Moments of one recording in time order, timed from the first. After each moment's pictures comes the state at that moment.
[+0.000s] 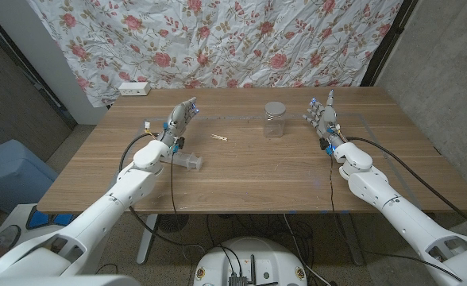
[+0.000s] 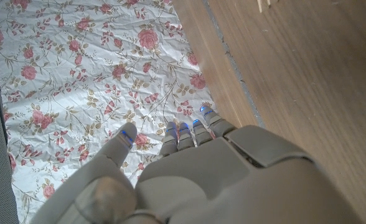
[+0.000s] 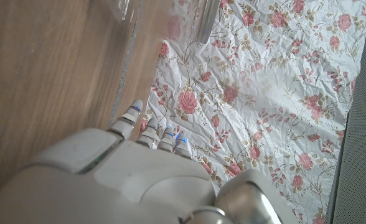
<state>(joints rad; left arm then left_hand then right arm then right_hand) 0.83 0.56 0.40 -1.35 -0.52 -0.28 0.03 0.09 0.11 0.75 0.02 0.18 0.10 0.04 0.19 0.17 0.00 0.01 0.19 0.17 -0.02 0.03 0.17 0.16 0.10 -0.01 0.18 0.17 -0.84 -0.51 -0.37 -1.30 0.65 0.29 0.03 -0.02 0.06 -0.29 0.18 0.31 -0.07 -0.10 0.21 0.22 -0.04 -0.08 0.21 0.23 -0.06 -0.03 0.24 0.39 0.14 0.10 0.22 0.19</state>
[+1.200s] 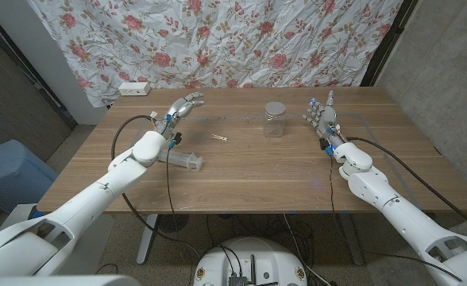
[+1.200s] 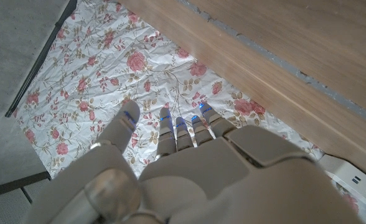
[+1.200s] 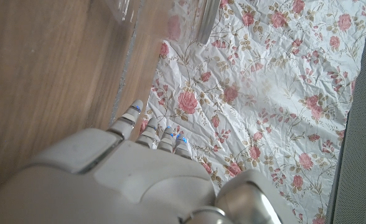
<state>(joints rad) 0.74 0.67 0.49 -1.36 -0.09 -0.30 0.17 0.27 0.15 0.79 -0.19 0.18 0.29 -0.01 0.22 0.17 0.09 -0.06 0.20 0.17 0.02 0.00 0.17 0.16 0.10 -0.02 0.18 0.16 -0.84 -0.51 -0.37 -1.30 0.65 0.29 0.03 -0.02 0.06 -0.29 0.18 0.31 -0.07 -0.10 0.21 0.22 -0.04 -0.08 0.21 0.23 -0.06 -0.03 0.24 0.39 0.14 0.10 0.22 0.19</state>
